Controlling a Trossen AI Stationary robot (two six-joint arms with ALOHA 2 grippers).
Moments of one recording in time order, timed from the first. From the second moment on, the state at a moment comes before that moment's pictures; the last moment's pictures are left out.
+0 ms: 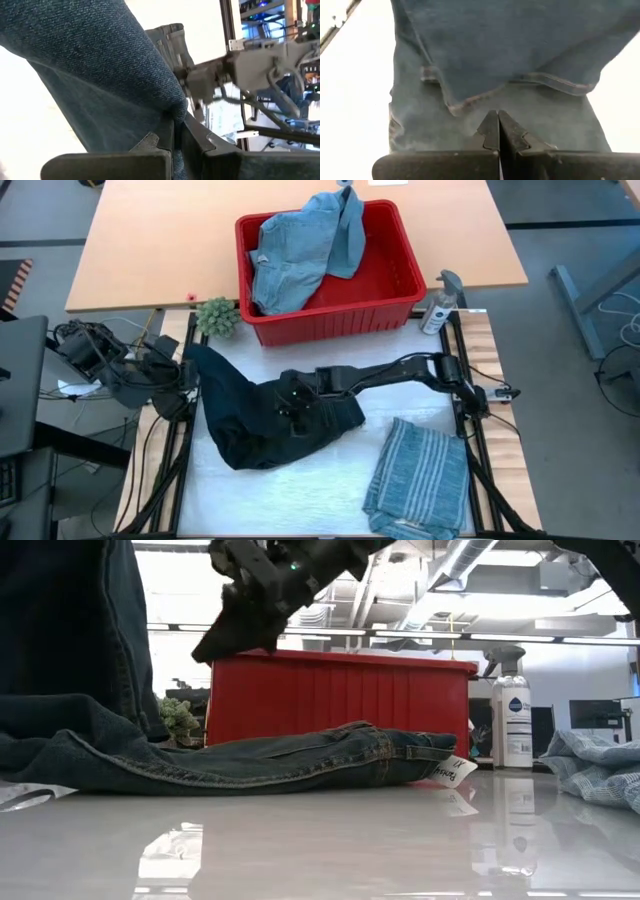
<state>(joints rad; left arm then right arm) -0.62 1.02 1.62 -1.57 -0.60 -1.93 0.03 2.16 1.82 -0.36 -0.10 -0.08</state>
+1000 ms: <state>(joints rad) -0.50 1.11 1.62 -1.30 -0.64 -1.71 0.07 2.41 2.09 -0.16 -0.27 -0.01</state>
